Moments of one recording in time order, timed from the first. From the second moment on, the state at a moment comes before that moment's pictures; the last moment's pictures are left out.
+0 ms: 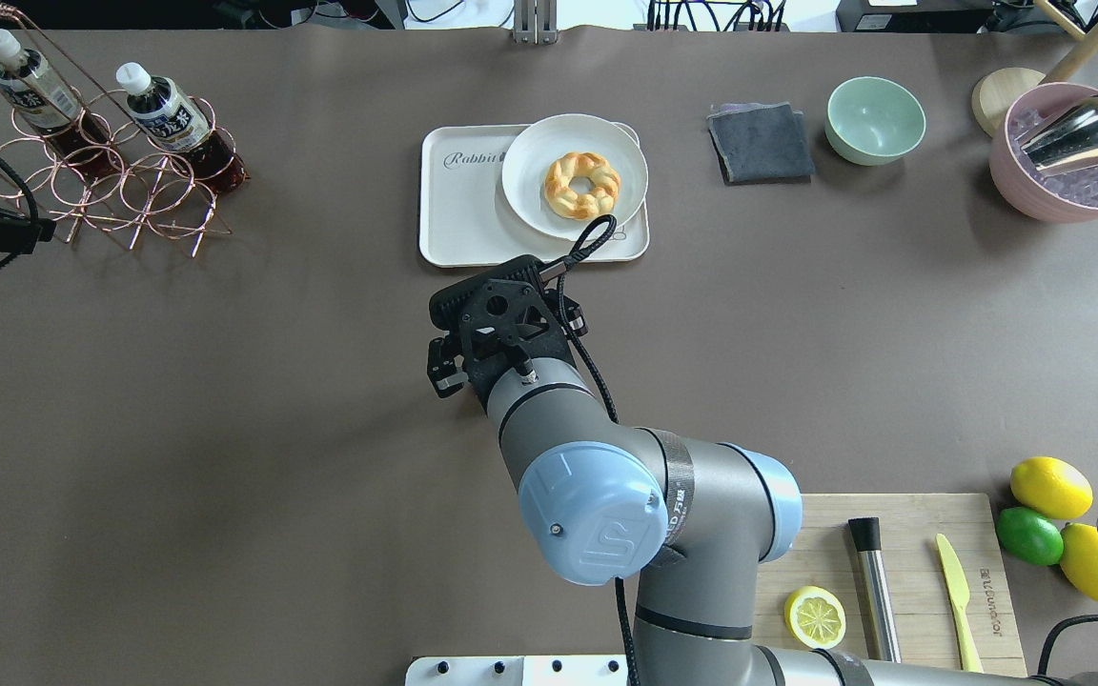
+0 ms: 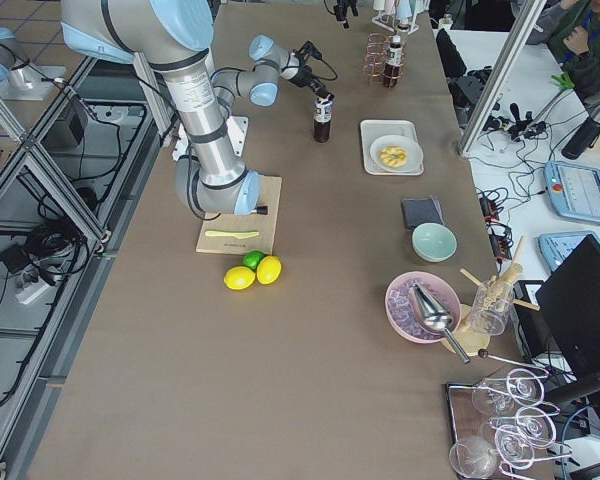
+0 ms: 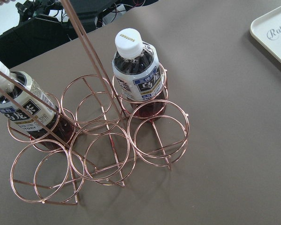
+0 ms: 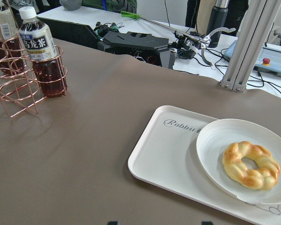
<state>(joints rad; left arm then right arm) -1.05 -1.54 -2.02 -2.06 -1.95 -0.44 0.24 -0.88 1.81 -1.26 1.01 0.85</state>
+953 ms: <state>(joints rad) -1.07 -1.54 -2.02 -2.07 -1.97 -0.44 0.22 -0.88 1.81 -1.26 1.01 0.90</state>
